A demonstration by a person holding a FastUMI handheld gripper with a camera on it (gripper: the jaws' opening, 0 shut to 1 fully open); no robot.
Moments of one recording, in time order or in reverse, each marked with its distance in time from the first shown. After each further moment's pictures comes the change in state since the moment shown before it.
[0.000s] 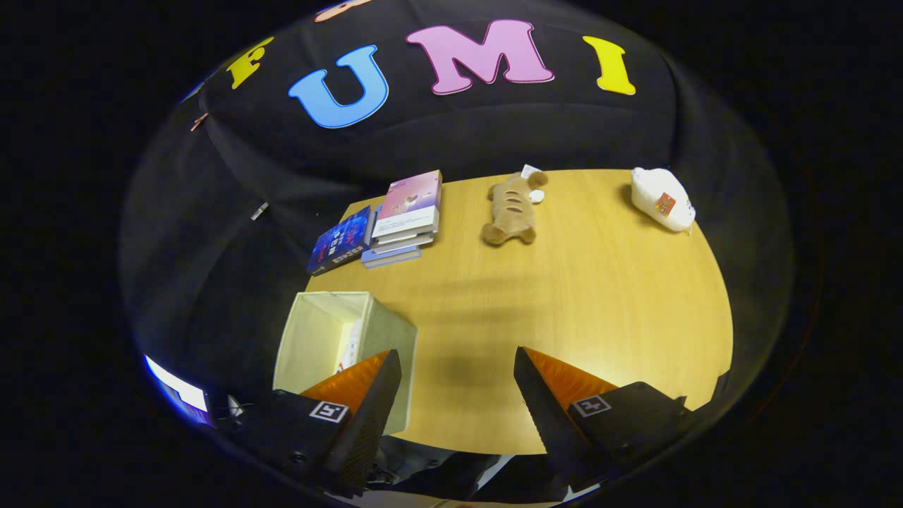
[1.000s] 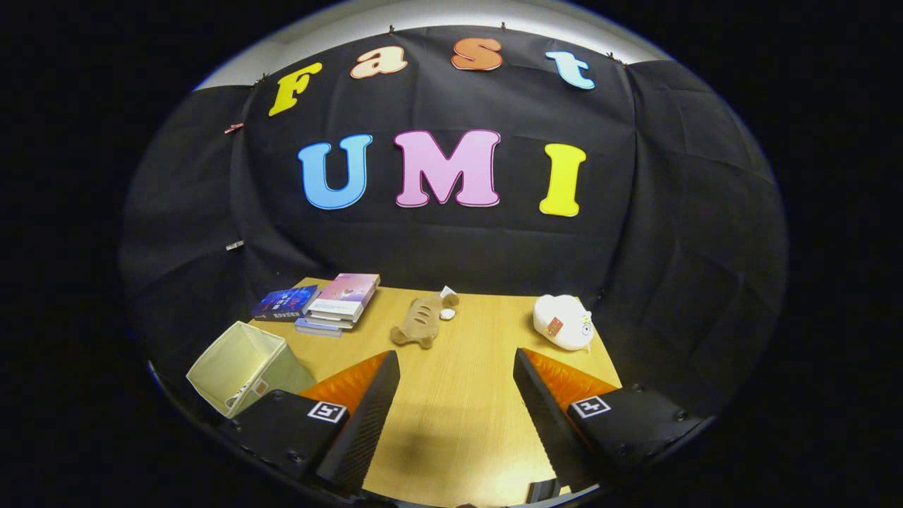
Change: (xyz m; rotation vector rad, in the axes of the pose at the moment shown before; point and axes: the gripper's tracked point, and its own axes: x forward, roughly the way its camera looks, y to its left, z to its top) arm -0.098 -0.127 0.074 -0.209 -0.522 -0.133
